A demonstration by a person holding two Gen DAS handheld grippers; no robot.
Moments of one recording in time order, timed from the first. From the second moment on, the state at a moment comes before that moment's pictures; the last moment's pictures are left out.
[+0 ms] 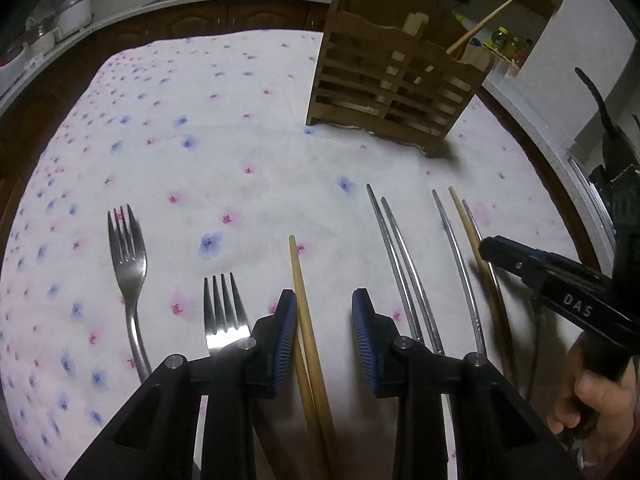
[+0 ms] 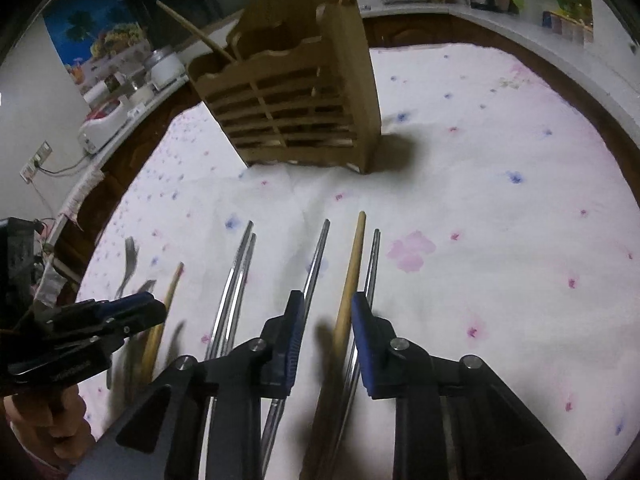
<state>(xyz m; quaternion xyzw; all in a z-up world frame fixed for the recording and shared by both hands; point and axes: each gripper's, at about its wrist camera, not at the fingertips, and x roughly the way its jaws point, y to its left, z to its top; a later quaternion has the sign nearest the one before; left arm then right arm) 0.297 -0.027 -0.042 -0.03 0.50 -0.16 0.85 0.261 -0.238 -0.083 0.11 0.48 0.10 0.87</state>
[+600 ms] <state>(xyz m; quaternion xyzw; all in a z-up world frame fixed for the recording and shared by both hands) 0.327 -0.043 -0.061 0.02 0.53 -0.17 0.83 0.283 -0.230 -0.095 0.09 0.49 0.10 0.86</state>
